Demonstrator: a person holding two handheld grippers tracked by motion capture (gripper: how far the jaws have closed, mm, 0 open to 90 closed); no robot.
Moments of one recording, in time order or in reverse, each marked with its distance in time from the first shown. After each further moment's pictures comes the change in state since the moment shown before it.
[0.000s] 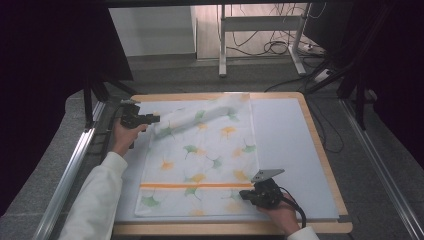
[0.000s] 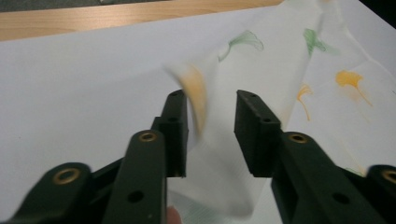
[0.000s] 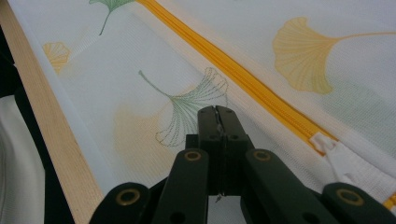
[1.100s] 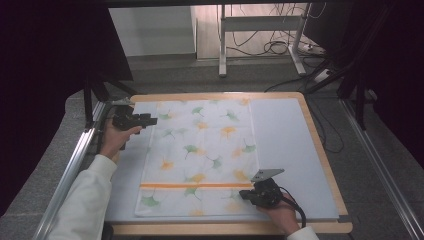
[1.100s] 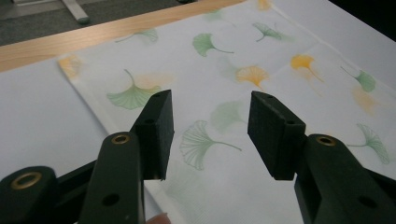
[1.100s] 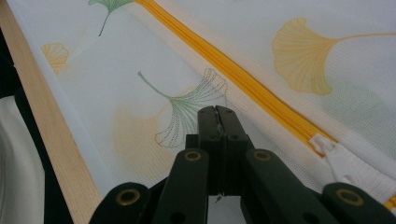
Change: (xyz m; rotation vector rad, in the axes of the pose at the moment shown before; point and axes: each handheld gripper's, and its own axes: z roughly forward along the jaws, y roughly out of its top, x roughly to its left) left arm -0.019 0.000 -0.031 0.008 -0.087 0.140; right arm 0.000 0.001 0.001 -0.001 -0.001 0.002
